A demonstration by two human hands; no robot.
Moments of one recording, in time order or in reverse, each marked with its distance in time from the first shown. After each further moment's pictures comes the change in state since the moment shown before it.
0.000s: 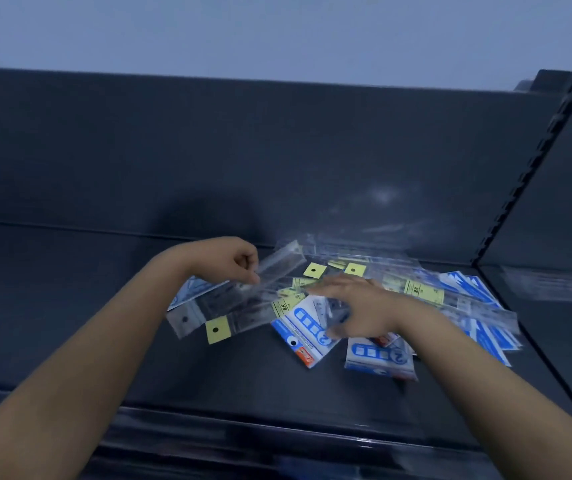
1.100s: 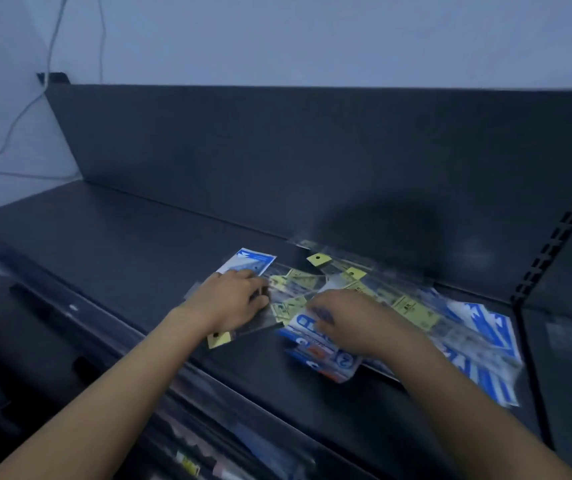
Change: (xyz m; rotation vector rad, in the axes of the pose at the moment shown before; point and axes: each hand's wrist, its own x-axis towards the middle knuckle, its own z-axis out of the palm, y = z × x) left_hand -0.035 0.087 0.112 0.458 0.283 -0.471; right_hand -0.017 0.044 0.012 -0.030 0.112 -0.325
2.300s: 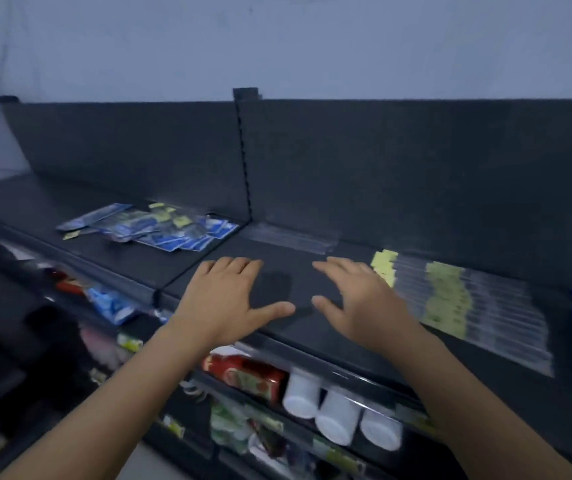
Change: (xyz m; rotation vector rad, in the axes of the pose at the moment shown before) left_hand -0.206 0.551 -0.027 0.086 0.290 -0.052; right_hand -0.502 0.268 -0.047 0.056 0.434 -0.033
